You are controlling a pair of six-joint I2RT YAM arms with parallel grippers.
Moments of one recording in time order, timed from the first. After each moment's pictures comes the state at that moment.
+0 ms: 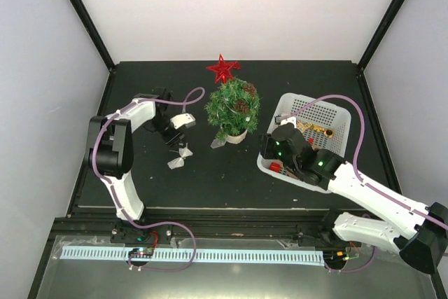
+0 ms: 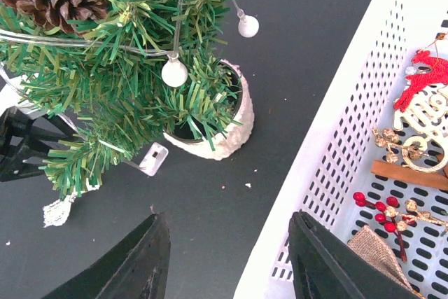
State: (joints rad) left arm -0.11 1.86 1.26 -0.91 0.35 0.79; right arm 0.85 1.02 0.84 -0.49 0.33 0.70
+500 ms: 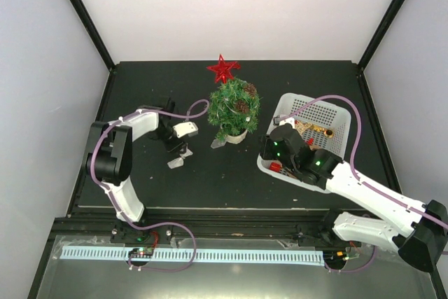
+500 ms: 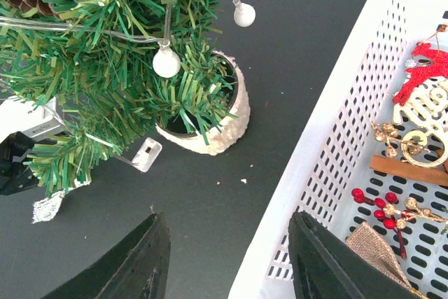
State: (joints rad) left arm -0.17 1.81 1.10 -0.74 0.26 0.79; right arm 0.85 1.04 0.83 -0.48 0.33 0.70
